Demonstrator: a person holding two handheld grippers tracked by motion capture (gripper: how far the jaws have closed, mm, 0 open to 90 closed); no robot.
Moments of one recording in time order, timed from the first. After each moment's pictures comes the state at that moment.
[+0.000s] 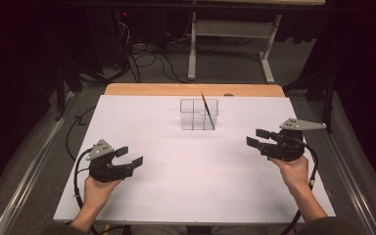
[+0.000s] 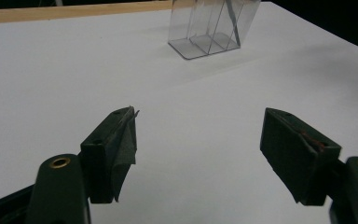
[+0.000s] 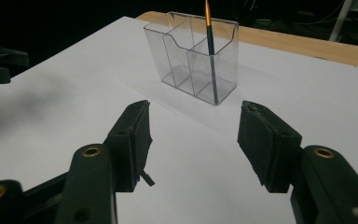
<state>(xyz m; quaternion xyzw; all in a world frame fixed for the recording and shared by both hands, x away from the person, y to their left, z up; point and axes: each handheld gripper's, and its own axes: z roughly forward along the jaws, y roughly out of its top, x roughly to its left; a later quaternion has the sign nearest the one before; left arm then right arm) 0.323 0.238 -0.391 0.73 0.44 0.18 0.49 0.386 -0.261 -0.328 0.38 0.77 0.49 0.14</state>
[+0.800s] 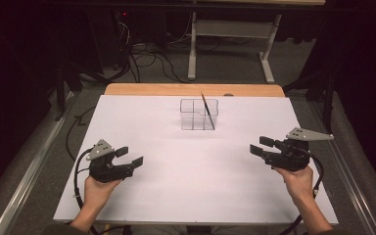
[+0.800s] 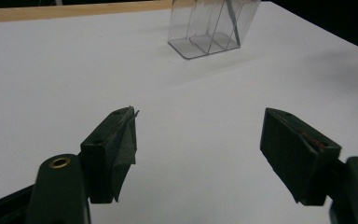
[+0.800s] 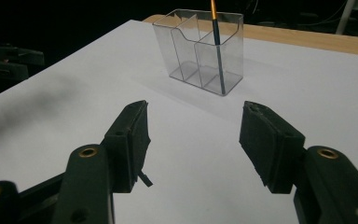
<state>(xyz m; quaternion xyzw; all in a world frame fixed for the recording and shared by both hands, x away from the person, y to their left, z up) 0.323 0.238 -0.391 0.73 0.44 0.18 0.49 0.364 -0.272 -0.336 0.38 0.76 0.51 0.13</state>
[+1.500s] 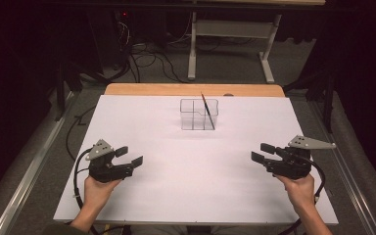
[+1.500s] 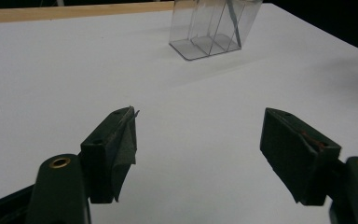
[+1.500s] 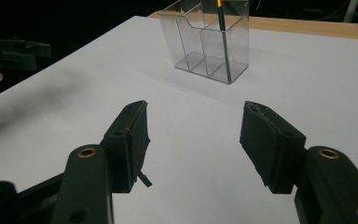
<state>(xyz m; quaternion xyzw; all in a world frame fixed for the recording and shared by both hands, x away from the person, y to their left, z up) 0.323 0.239 -0.391 0.73 0.44 0.18 0.50 0.349 -0.277 -0.348 0.38 0.76 0.51 0.12</state>
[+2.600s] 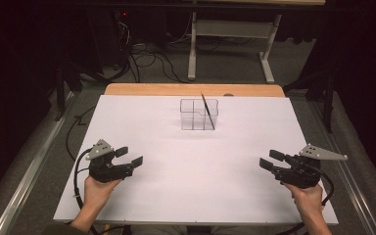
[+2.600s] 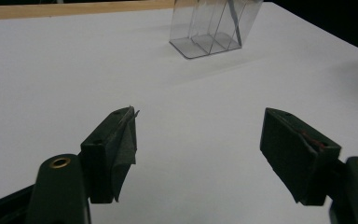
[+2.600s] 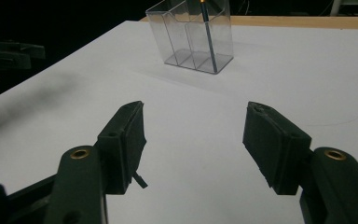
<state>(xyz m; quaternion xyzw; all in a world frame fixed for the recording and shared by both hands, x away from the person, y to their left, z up) 0.324 0.239 -0.392 0.73 0.45 0.17 0.50 0.333 -0.300 -0.362 0.40 0.74 0.52 0.13</state>
